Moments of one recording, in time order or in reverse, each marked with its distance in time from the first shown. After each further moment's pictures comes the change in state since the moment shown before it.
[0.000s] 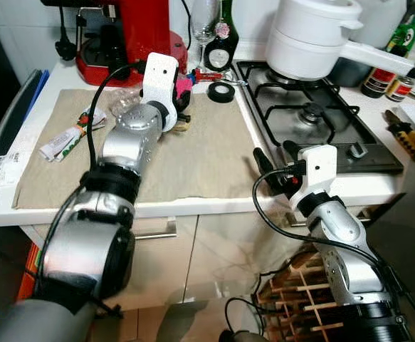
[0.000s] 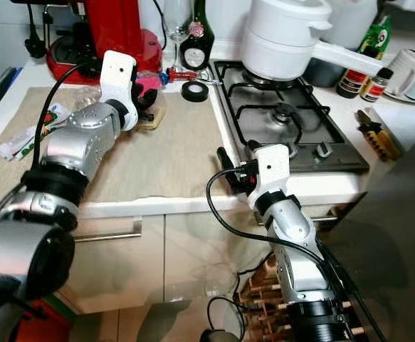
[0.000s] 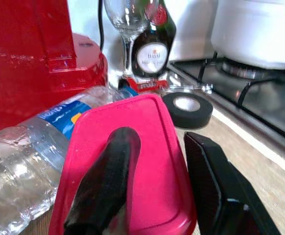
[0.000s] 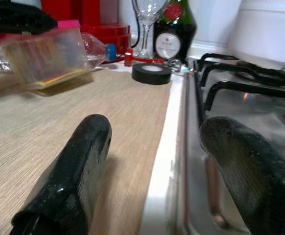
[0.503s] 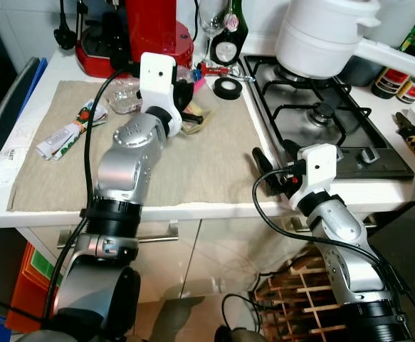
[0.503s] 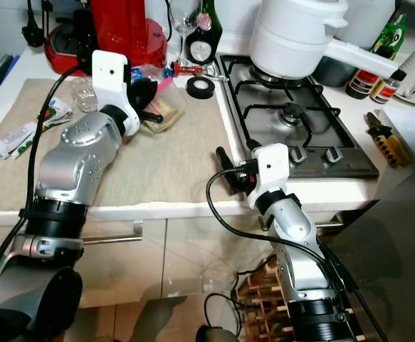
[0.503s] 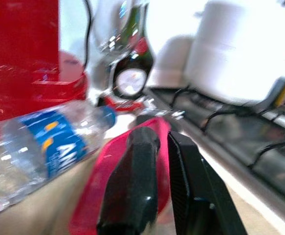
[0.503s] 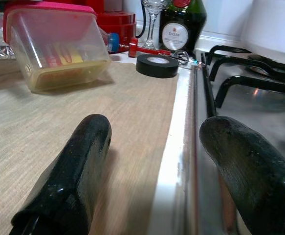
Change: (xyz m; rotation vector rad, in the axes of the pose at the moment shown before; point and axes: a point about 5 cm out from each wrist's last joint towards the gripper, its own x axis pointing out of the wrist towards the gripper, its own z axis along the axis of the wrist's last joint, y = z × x) left arm -0.033 -0.023 0.016 -0.113 -0.150 -0.076; right arm 0.001 0.000 0.001 -0.007 -0.002 0.018
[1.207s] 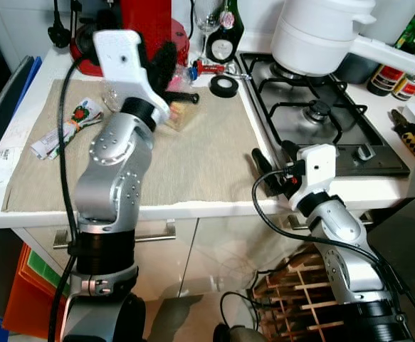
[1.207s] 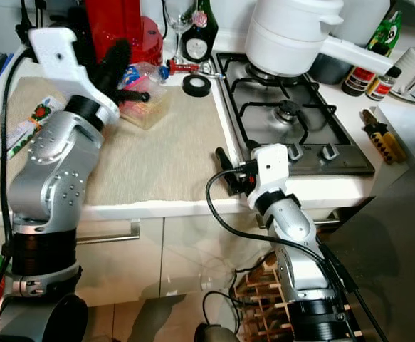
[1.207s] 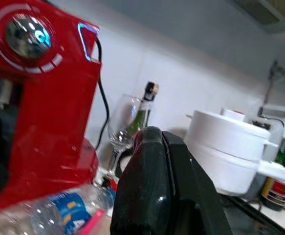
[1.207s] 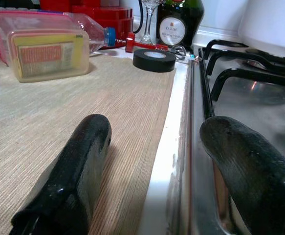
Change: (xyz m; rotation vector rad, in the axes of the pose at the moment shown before) left arm -0.041 0.000 0.049 -0.053 -0.354 0.072; right arm 0.001 0.000 -0.003 0.005 0.010 0.001
